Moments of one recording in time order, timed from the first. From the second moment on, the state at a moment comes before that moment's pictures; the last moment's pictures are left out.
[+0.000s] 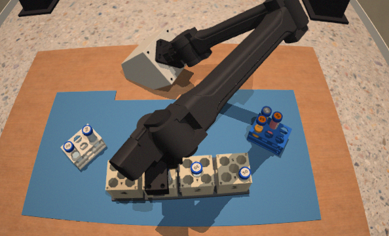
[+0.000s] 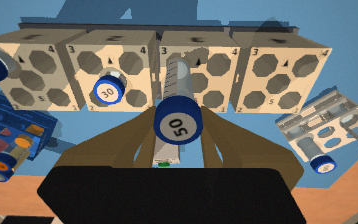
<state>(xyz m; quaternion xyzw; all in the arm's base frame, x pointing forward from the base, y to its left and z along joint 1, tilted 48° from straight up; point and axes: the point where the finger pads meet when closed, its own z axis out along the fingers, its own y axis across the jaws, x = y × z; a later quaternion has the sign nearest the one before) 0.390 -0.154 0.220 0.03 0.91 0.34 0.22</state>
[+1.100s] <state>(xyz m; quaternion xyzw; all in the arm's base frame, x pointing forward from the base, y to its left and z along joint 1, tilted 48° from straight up) 0.403 -0.131 0.195 0.03 0.91 0.34 0.22</state>
